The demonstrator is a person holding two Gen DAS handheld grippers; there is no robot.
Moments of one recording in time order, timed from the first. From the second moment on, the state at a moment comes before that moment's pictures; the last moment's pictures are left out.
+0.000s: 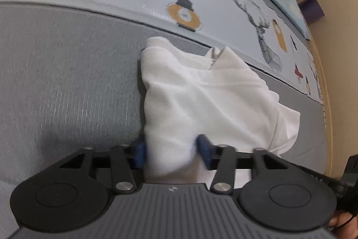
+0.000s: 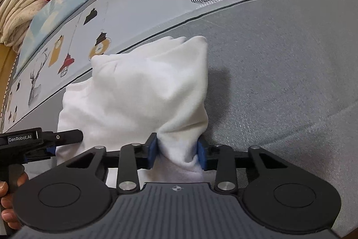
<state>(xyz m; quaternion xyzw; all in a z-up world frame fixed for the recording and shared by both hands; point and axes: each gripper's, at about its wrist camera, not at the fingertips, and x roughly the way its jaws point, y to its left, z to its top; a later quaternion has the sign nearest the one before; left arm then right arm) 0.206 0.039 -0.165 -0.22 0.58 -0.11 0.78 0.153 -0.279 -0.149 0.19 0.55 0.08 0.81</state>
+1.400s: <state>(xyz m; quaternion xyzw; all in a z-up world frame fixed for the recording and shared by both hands) 0.147 0.100 -0.148 -0.08 0.58 -0.05 0.81 0.151 -0.224 -0.156 0.14 0.59 0.05 0.80</state>
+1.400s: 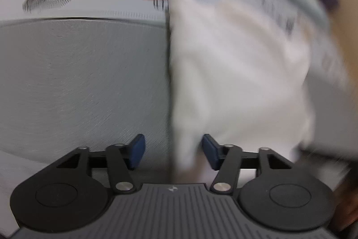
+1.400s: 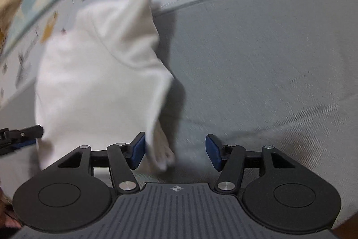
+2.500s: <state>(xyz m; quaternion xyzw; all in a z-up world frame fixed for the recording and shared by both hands) 0.000 0.035 -0.068 -0.05 0.44 0.02 0.90 -0.009 -0.201 -0.048 0.00 0.38 0.10 0.92</state>
